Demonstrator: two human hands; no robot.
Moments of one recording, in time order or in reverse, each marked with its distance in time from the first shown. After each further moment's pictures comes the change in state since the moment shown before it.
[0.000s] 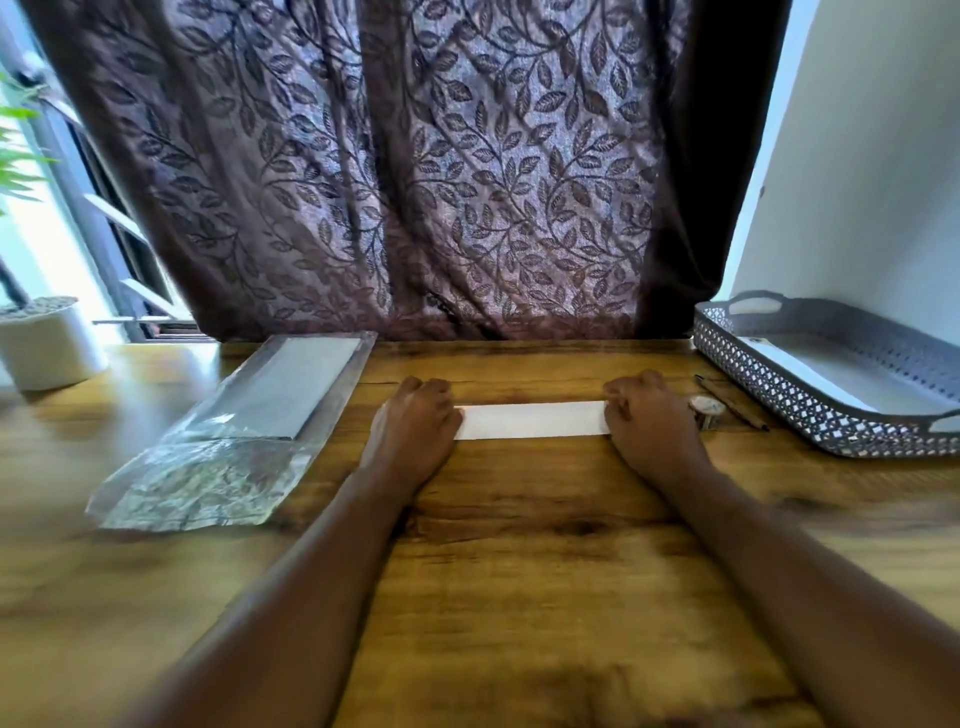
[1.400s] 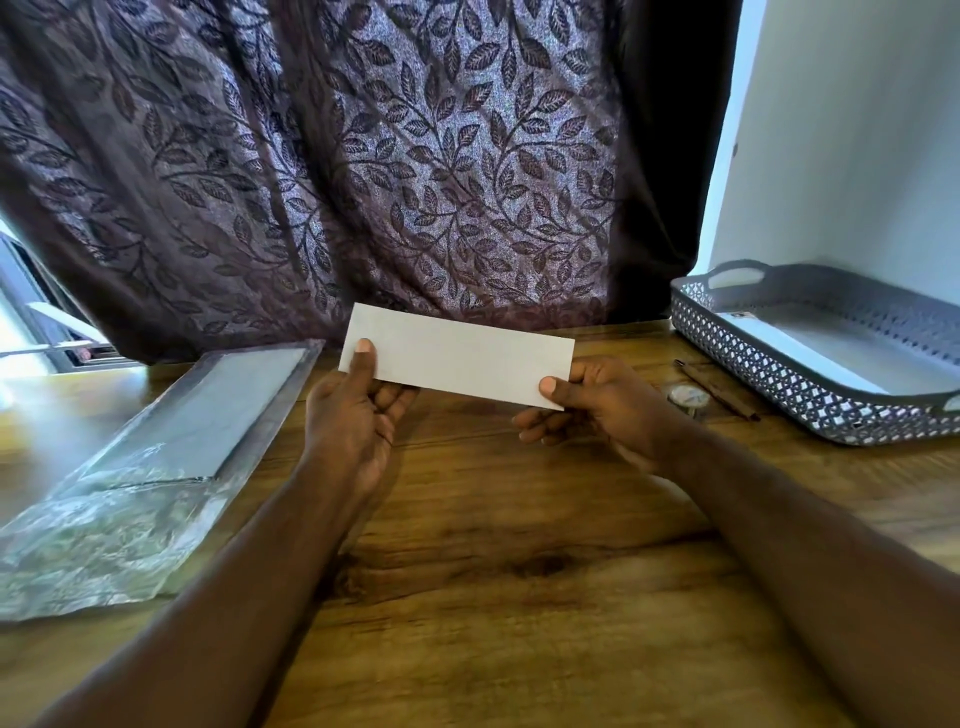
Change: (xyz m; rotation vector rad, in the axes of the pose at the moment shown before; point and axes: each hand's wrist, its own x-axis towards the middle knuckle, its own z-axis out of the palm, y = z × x) left_hand 0.032 0.034 0.002 -1.634 0.173 -0.520; right_hand 0.029 0.007 -0.007 1.132 -0.563 0.056
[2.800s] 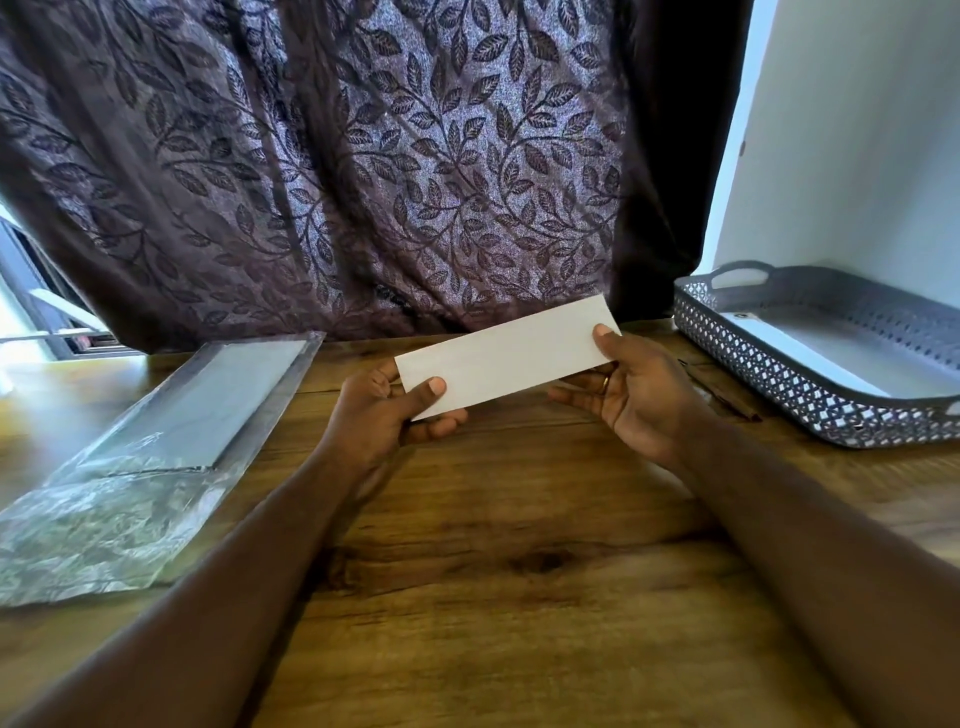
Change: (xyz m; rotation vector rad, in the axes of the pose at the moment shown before) left_hand -0.012 -0.006 0.000 0.364 -0.301 -0.085; right_hand 0.005 -0.001 -0.011 0.551 0.302 -0.031
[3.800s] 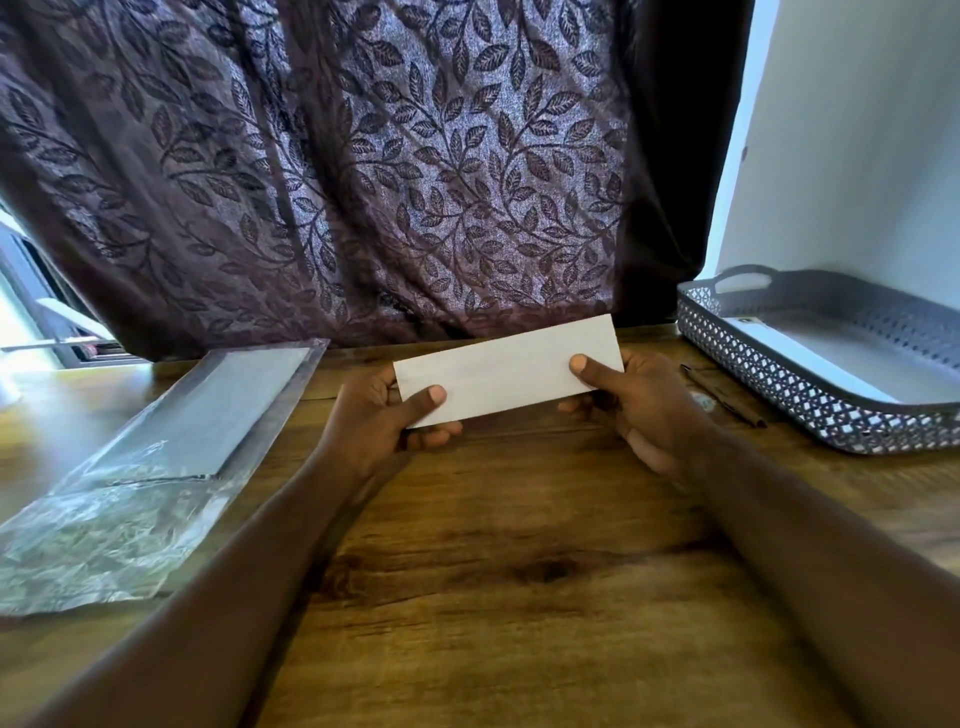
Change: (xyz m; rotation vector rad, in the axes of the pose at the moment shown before) left_hand 0.000 0.004 -0.004 0.148 0.001 0.032; right_hand 0.000 0.004 -0.005 -0.310 -0.018 -0.089
